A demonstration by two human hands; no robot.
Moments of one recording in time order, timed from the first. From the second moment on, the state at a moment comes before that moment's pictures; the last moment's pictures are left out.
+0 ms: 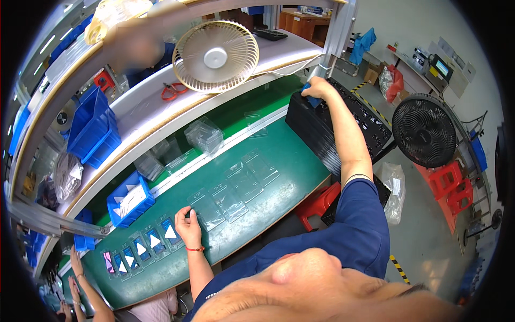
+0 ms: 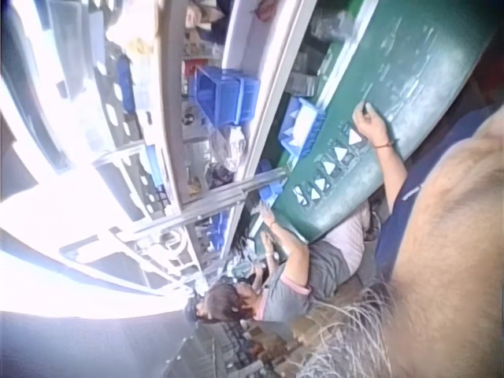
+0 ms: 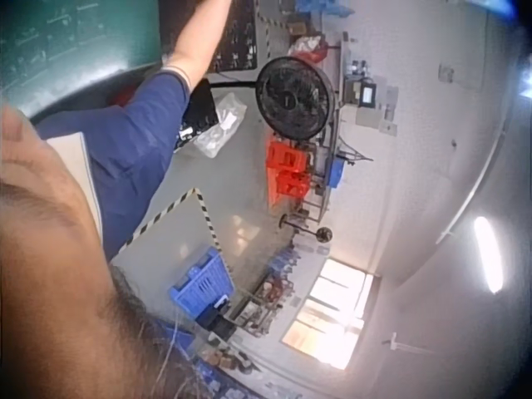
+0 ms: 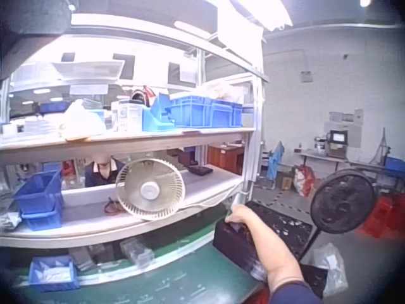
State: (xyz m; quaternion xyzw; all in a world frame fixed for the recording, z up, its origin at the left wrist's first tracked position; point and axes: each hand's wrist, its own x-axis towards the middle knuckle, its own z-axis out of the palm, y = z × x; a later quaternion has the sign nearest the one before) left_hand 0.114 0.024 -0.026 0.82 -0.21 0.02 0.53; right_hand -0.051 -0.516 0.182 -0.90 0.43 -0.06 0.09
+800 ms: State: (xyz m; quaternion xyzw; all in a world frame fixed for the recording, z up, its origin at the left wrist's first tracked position) left_hand 0.035 0.011 0.022 0.40 -0.03 -0.40 0.82; right_hand 0.005 -0.176 0.044 -0.70 0.02 -0.02 0.71
